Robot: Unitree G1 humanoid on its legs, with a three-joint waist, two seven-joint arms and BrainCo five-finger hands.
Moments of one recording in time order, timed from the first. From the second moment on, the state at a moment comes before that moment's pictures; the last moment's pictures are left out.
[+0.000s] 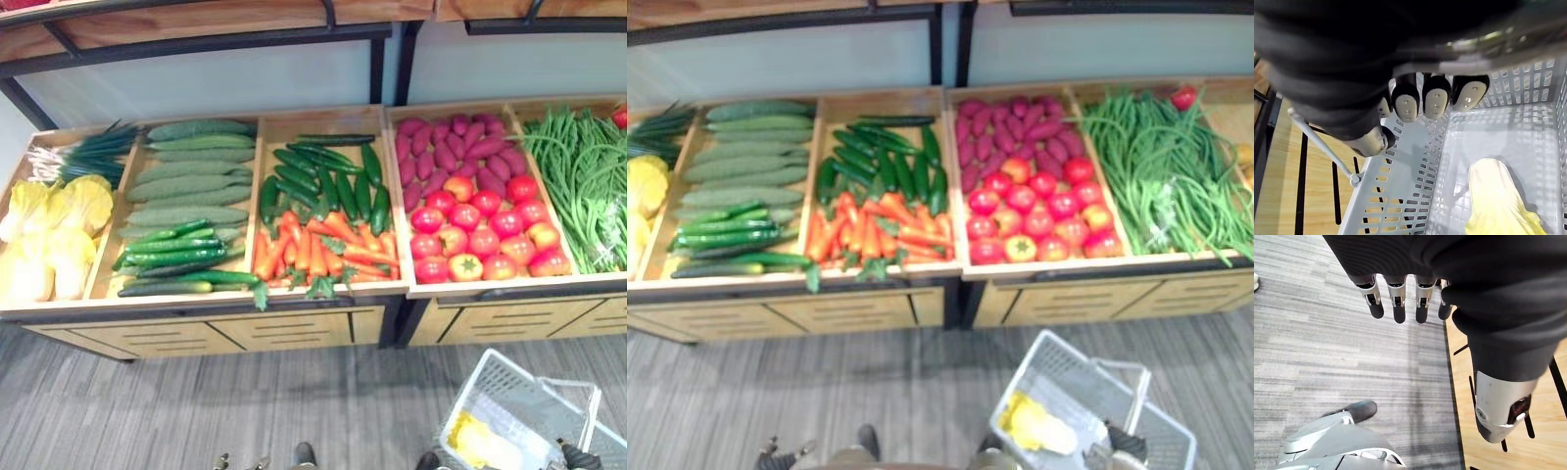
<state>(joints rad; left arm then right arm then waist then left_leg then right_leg) 0.23 0.05 0.35 0.90 0.24 -0.12 0.18 0.05 -0.20 -0.71 1.00 -0.06 -0.10 -0.13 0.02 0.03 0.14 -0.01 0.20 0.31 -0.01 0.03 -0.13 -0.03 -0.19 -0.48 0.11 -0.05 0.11</state>
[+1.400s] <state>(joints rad) 0.10 0.12 0.36 0.14 0.32 -0.05 0.24 0.06 -0.22 -0.58 0.88 -0.09 -0.09 -0.10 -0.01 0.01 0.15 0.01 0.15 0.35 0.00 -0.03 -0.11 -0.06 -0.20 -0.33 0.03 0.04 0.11</state>
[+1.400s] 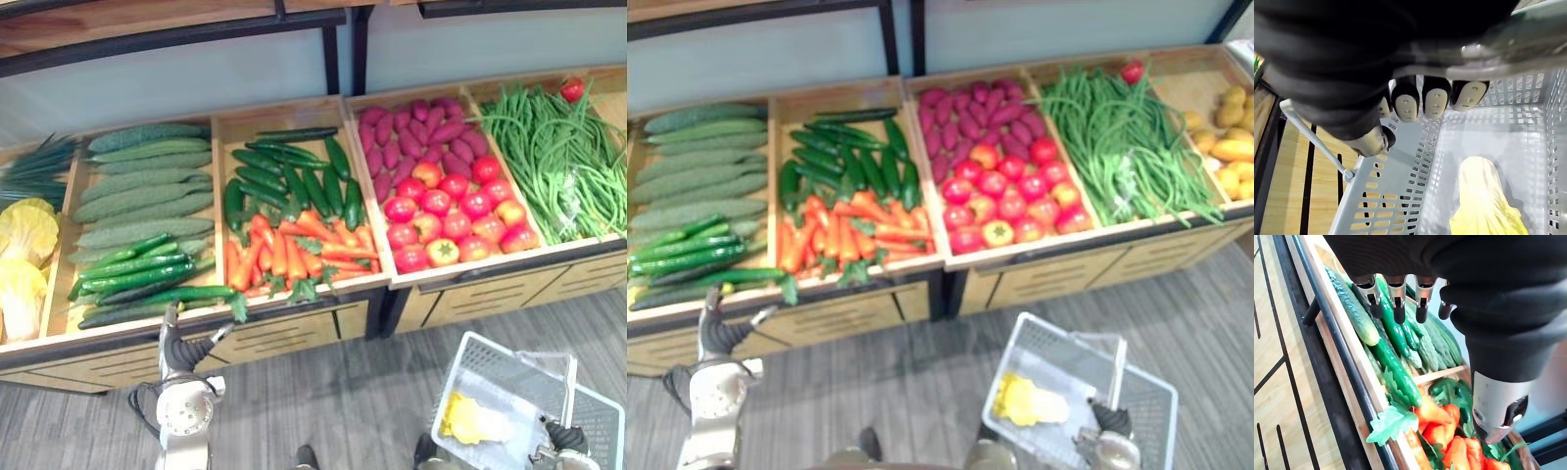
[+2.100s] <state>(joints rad) -0.33 0.17 0.35 0.54 0.08 0.03 0.39 0.07 -0.22 -0.46 0.81 -0.12 -0.06 -0.08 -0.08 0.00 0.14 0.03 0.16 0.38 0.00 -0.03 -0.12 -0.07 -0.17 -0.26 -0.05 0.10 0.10</state>
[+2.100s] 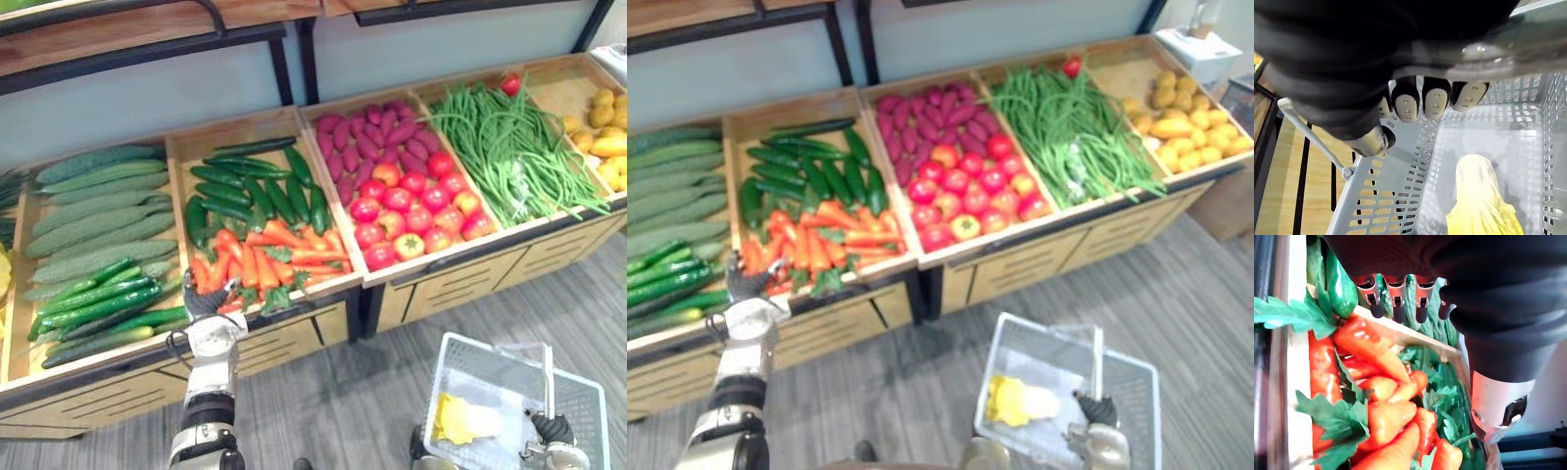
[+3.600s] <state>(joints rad) -0.57 0.42 0.39 0.95 0.29 0.10 0.38 0.06 -0.22 -0.38 0.80 -0.12 -0.11 -0.12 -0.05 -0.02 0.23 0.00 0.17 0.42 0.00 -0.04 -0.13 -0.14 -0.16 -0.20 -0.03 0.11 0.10</state>
